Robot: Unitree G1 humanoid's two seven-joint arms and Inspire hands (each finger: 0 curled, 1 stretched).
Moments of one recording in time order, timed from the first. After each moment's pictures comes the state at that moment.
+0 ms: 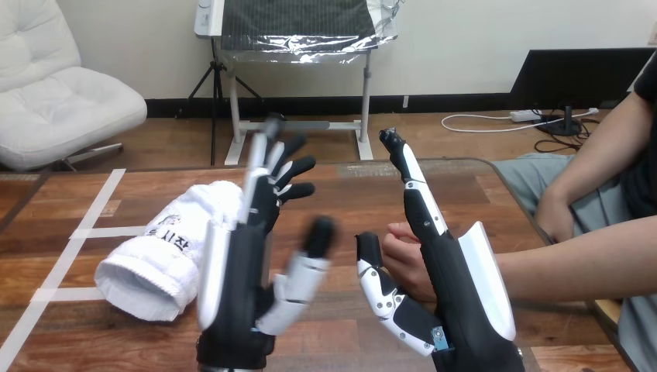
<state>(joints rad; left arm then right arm) 0.24 -0.03 -0.16 0.01 0.53 -0.73 0.30 0.38 -0.08 0.29 -0.31 -0.49 -0.47 -0.18</state>
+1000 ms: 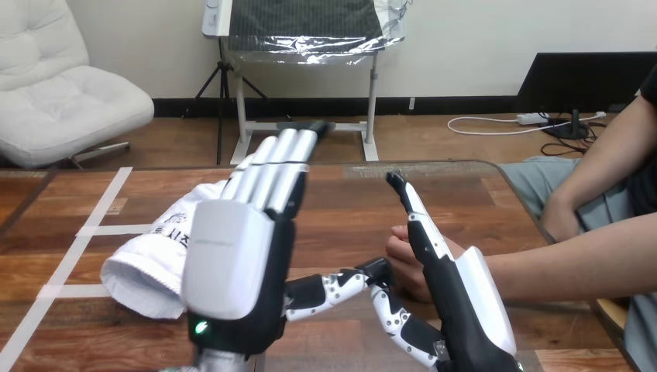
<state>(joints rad) 0.20 0.06 -0.19 -0.17 1.16 -0.35 0.53 0.39 -0.09 0.25 -0.22 -0.51 -0.39 -0.16</state>
